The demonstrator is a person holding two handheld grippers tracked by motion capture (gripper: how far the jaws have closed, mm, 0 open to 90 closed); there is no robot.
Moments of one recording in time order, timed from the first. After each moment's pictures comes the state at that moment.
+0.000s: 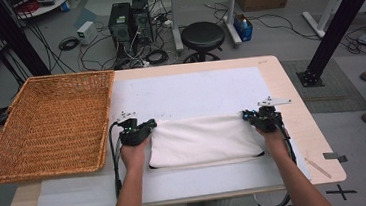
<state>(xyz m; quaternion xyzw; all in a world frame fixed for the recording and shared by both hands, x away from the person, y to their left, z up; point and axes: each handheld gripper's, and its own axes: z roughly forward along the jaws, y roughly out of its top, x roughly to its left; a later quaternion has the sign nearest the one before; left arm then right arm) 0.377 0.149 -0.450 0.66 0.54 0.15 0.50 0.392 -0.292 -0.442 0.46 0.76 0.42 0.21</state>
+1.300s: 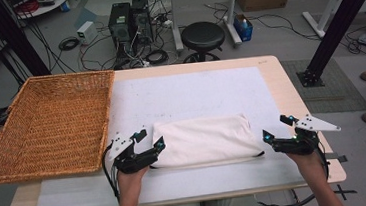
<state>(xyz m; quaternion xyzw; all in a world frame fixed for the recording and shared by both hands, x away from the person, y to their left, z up) 0.285 0.147 -0.428 0.65 0.42 0.21 0.59 0.298 -0.347 -0.416 0.40 0.72 0.50 0.26</state>
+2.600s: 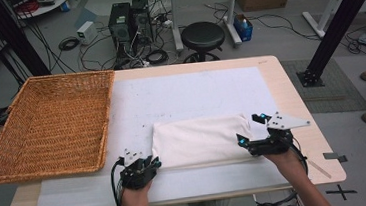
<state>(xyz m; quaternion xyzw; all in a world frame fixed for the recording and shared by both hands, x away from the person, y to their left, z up) 0.257 0.130 -0.459 0.70 0.55 0.19 0.42 0.305 -0.272 -0.396 0.32 0.77 0.51 0.22</state>
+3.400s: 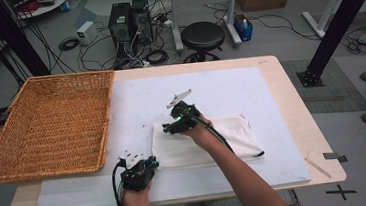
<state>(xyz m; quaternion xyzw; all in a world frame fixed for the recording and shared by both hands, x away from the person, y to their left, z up) 0.255 0.130 -0.461 0.69 0.55 0.20 0.43 0.422 -0.049 -0.414 0.26 0.89 0.35 0.10</state>
